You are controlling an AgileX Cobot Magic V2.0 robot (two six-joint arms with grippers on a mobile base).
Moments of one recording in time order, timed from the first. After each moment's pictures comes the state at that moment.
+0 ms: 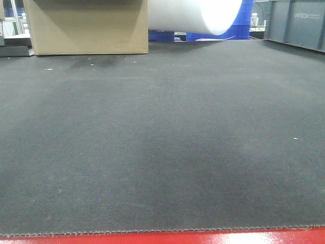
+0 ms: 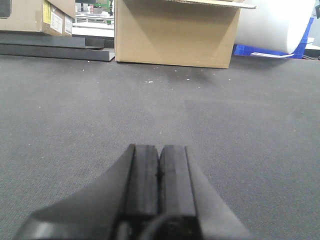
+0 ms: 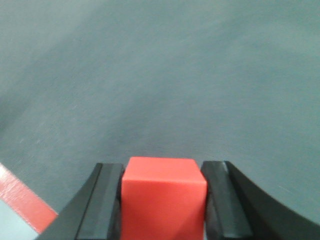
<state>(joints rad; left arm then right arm) -0.03 -0.01 0.03 0.00 0.01 -0.04 0.48 1.00 -1.01 0.20 0.73 -0.16</state>
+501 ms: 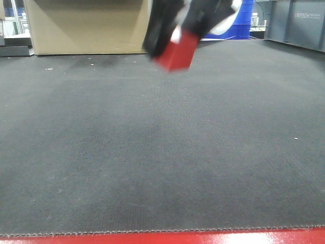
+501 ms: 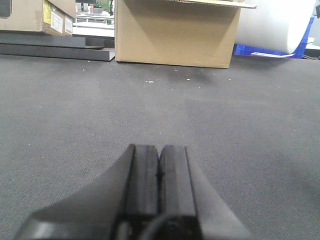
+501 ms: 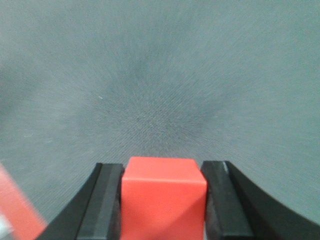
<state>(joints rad) -0.03 -0.01 0.03 0.00 0.01 -0.04 0.64 1.58 -1.32 0.19 0.76 -0.18</state>
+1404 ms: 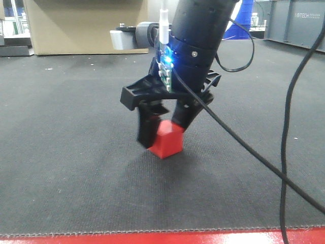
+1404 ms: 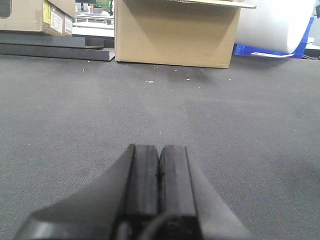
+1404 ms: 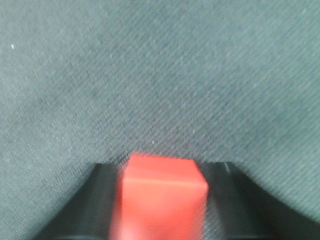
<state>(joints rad) -0.03 -0.01 0.03 0.00 0.01 -0.04 0.64 1.86 -1.36 0.17 0.76 -0.18</state>
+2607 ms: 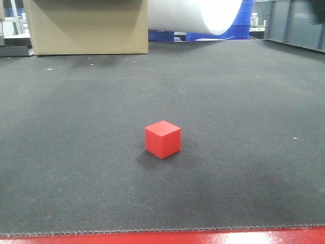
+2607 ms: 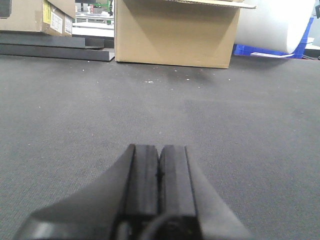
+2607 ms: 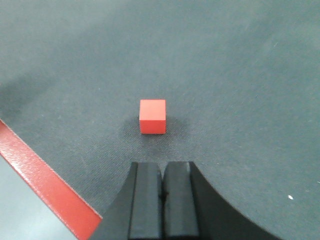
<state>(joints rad) -0.03 -0.01 0.03 0.00 0.01 -0.04 0.60 0.66 -0.59 0.18 0.46 -0.14</state>
